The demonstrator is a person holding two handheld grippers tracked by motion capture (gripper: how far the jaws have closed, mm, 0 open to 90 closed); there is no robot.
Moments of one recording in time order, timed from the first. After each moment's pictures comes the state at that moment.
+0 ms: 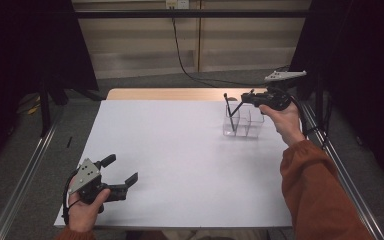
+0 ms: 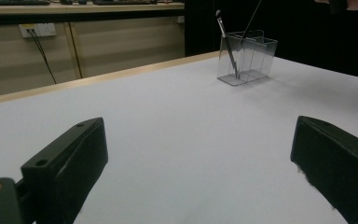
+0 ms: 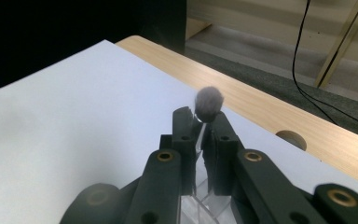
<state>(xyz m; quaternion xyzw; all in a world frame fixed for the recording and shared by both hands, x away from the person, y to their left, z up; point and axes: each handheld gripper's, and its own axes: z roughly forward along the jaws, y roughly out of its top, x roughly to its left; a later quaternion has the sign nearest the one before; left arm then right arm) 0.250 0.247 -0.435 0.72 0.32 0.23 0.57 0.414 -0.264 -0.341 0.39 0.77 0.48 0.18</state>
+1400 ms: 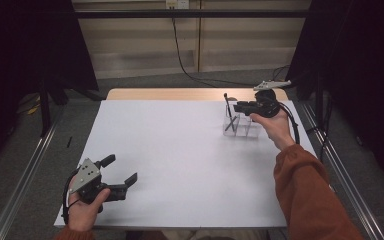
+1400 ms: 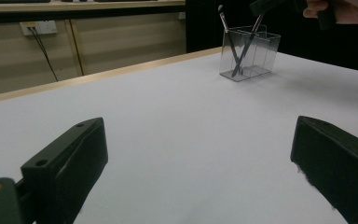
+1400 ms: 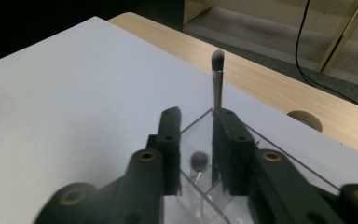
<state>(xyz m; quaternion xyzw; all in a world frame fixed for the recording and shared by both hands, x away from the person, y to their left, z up) 0.252 0.249 -0.436 0.73 0.32 0.23 0.56 0.424 -0.252 -0.380 0.40 0.77 0.46 0.17</state>
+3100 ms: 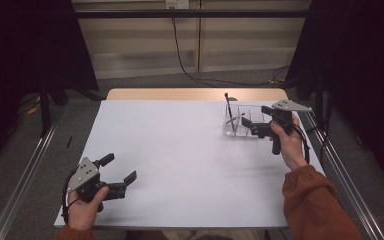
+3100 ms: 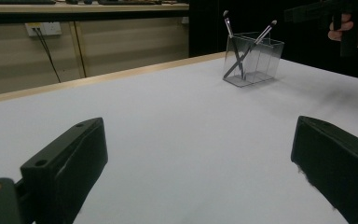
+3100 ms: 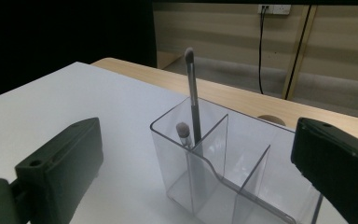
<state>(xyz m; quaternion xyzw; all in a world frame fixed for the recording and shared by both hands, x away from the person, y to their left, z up) 0.254 0.251 -0.437 0.72 0.33 0.23 0.57 0.369 -0.275 -0.406 0.43 0.69 0.52 0.25</state>
